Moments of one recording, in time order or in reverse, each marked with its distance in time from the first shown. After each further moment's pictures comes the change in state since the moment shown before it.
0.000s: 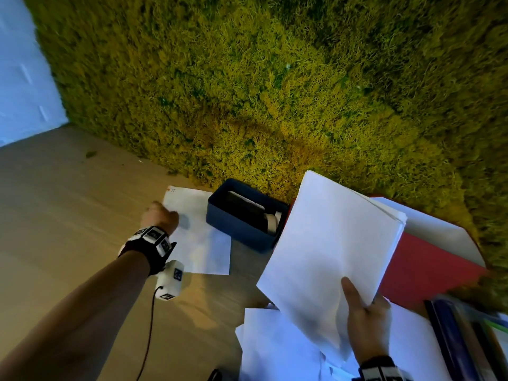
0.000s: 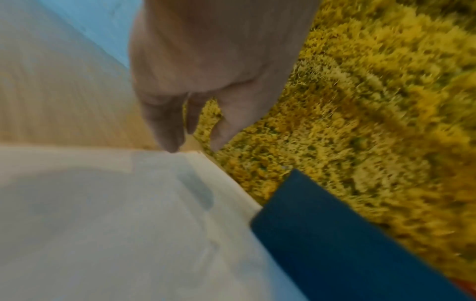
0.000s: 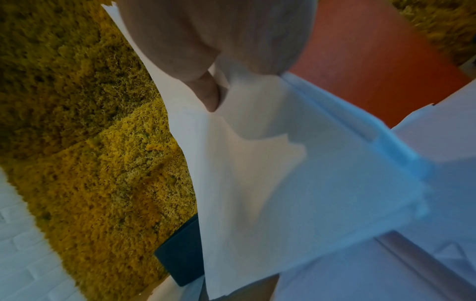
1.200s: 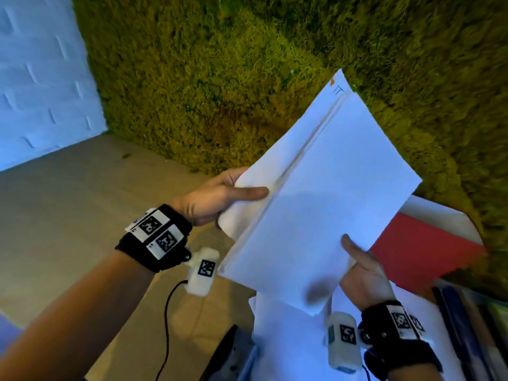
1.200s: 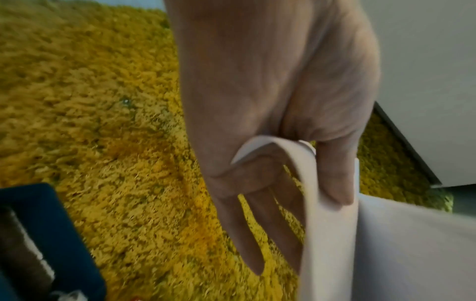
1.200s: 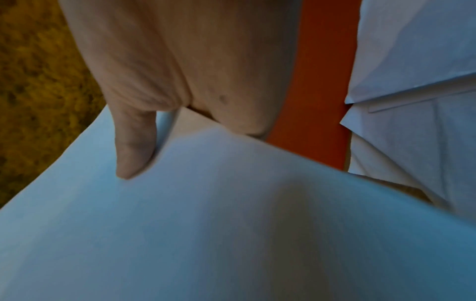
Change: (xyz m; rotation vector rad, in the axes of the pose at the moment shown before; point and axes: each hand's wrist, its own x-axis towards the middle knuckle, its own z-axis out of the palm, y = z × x) left_hand -0.224 0.089 -0.097 -0.735 -0.982 0.666; right_hand -0.009 -0.045 -0.006 0.810 -0.563 0.282
